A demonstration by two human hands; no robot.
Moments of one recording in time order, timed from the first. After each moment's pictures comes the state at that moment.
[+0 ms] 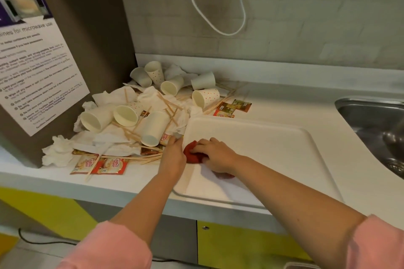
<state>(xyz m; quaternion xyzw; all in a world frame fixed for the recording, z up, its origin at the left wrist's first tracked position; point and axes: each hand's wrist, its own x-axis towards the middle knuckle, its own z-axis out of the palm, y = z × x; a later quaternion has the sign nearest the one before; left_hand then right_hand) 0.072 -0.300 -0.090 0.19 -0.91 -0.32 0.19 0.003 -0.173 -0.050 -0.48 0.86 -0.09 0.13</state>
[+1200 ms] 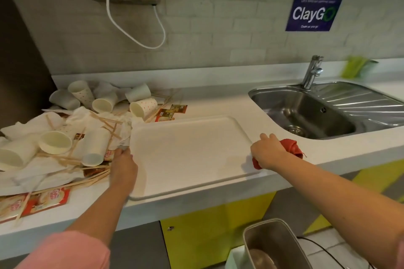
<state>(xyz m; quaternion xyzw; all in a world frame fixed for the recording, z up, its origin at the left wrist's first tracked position) 0.070 -0.300 -0.093 0.21 -0.93 -0.23 0.17 0.045 0.045 -0.007 -0.16 0.94 0.28 0.07</state>
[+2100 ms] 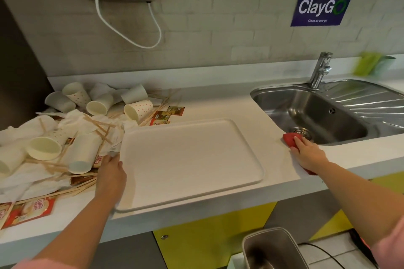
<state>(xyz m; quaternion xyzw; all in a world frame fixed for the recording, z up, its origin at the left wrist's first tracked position) 0.068 -0.302 -0.098 0.19 -0.94 -0.21 0.20 -0.023 0.186 -0.065 0.08 0.99 -0.07 0.05</state>
